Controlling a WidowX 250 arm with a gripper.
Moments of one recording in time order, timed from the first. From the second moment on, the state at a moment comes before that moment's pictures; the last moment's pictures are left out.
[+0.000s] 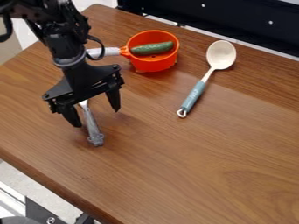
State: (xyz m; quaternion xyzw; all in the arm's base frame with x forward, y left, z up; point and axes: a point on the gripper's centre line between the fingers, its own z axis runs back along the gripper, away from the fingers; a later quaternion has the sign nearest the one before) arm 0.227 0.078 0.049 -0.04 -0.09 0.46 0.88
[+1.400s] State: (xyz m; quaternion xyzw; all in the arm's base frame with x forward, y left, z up) arm 0.229 0.086 0.030 0.00 -0.08 0.51 0.86
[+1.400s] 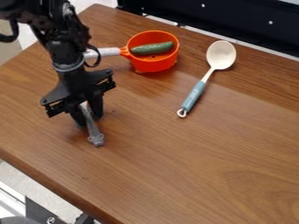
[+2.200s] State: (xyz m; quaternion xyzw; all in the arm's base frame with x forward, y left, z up) arm 0.245 0.042 0.056 -0.03 -0.05 0.53 0.84
